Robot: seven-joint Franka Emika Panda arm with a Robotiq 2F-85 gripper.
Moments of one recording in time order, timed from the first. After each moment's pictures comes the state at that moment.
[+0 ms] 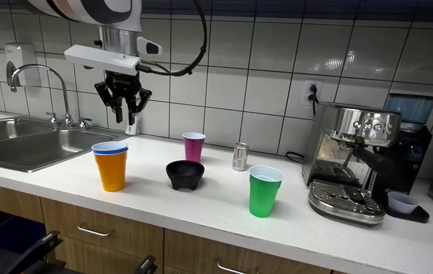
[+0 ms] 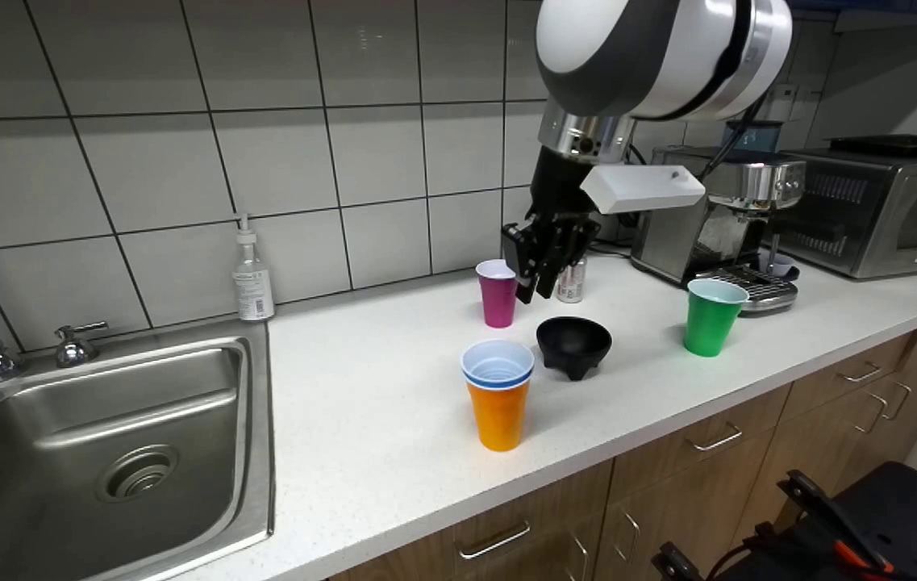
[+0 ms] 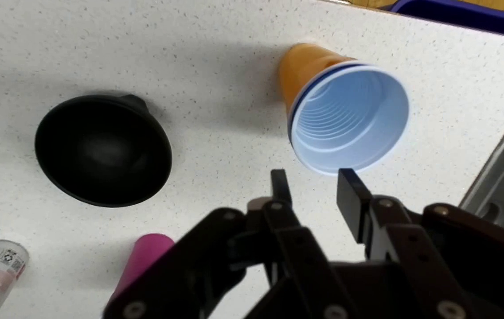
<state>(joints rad) 0.14 -0.25 0.03 -2.67 0.18 2.63 -0.19</state>
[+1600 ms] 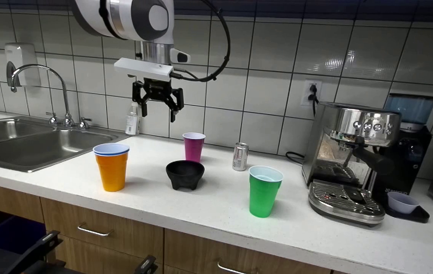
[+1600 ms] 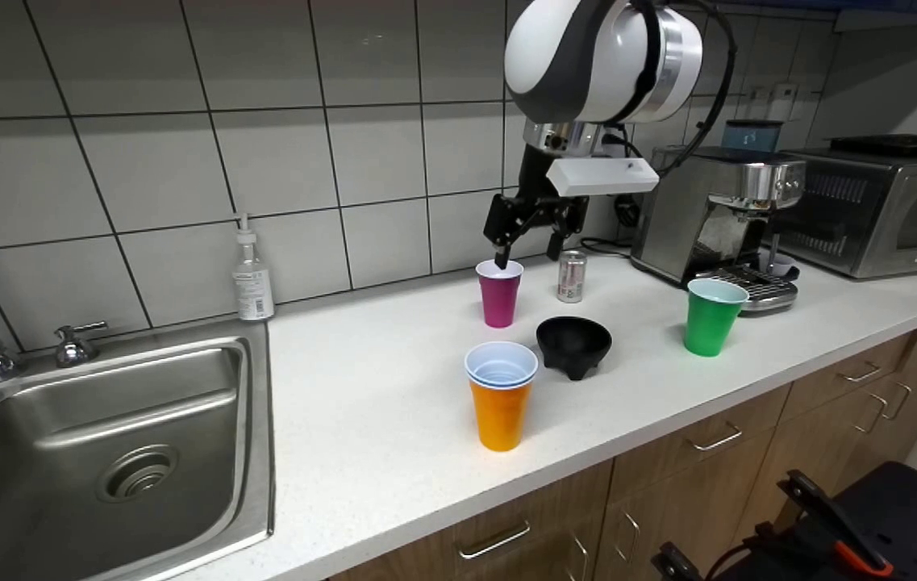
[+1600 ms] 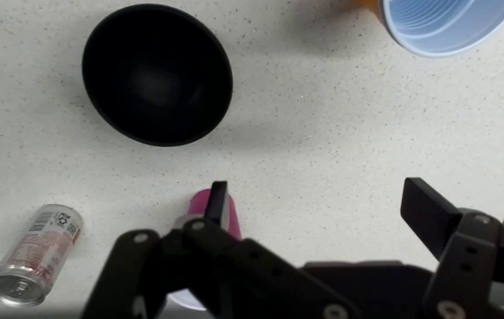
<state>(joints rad) 0.06 0.01 0.00 -2.40 0.11 2.63 -0.14</state>
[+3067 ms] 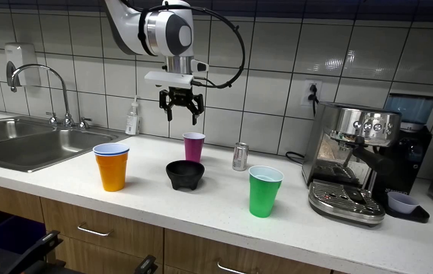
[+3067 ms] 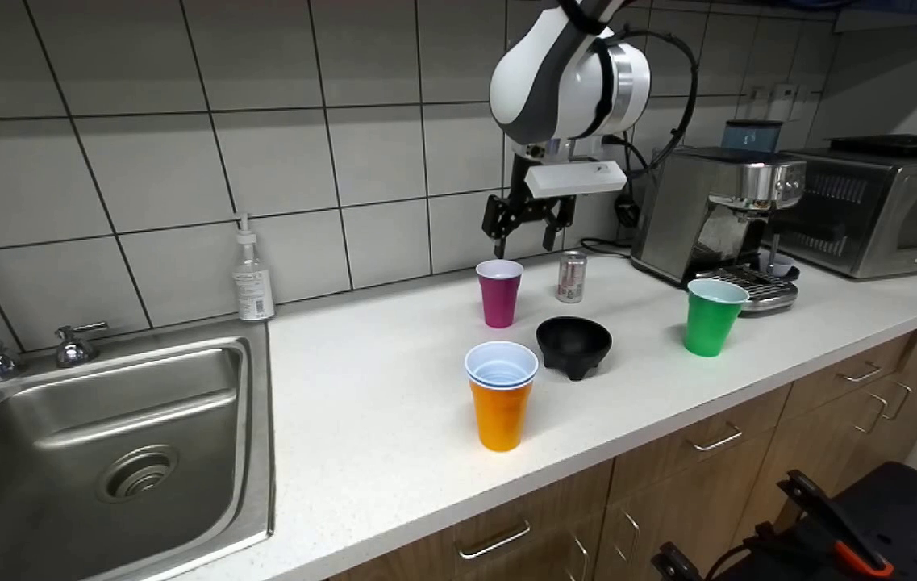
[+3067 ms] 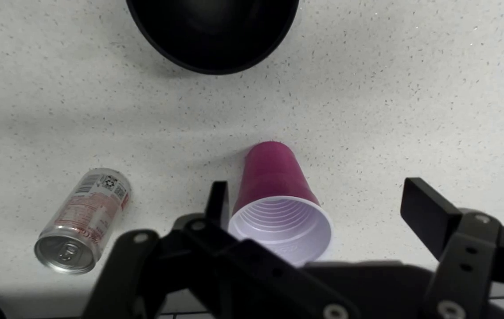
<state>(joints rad) 0.02 0.24 -0.04 -2.14 0.00 2.60 -0.02</state>
